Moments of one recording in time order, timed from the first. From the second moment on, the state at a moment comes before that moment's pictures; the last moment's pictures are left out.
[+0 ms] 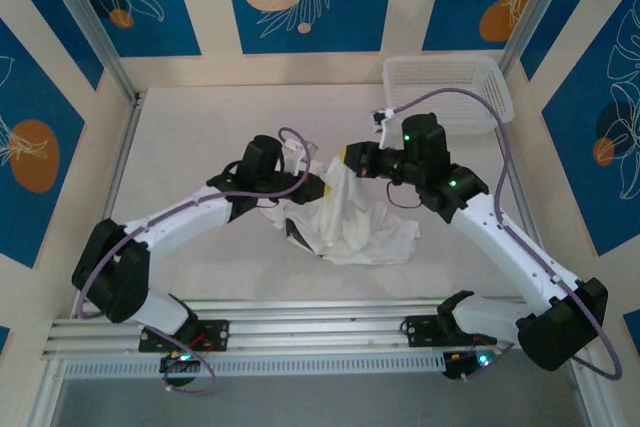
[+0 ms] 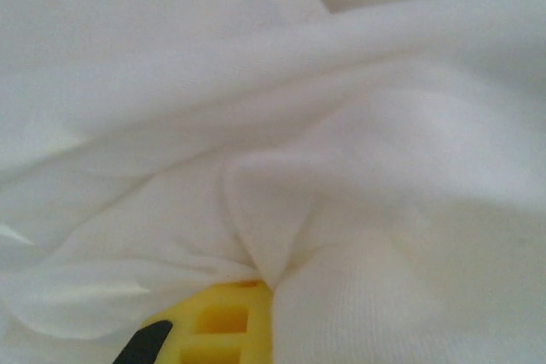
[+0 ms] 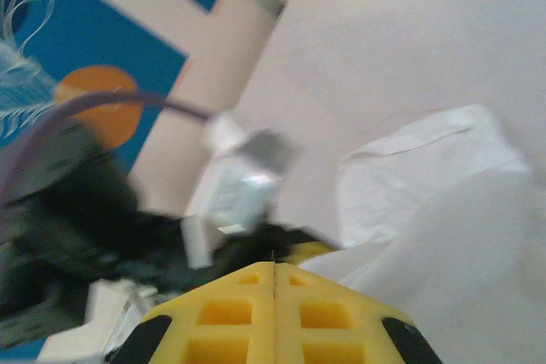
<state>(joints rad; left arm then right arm) -0.64 1.45 0.99 -0.07 0.58 -0.49 0.48 1.15 1.09 -0.36 -0.41 0.65</state>
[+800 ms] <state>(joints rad) -0.58 1.28 1.00 -0.20 0.63 -0.66 0.90 1.04 0.81 -0.18 -0.15 0.59</state>
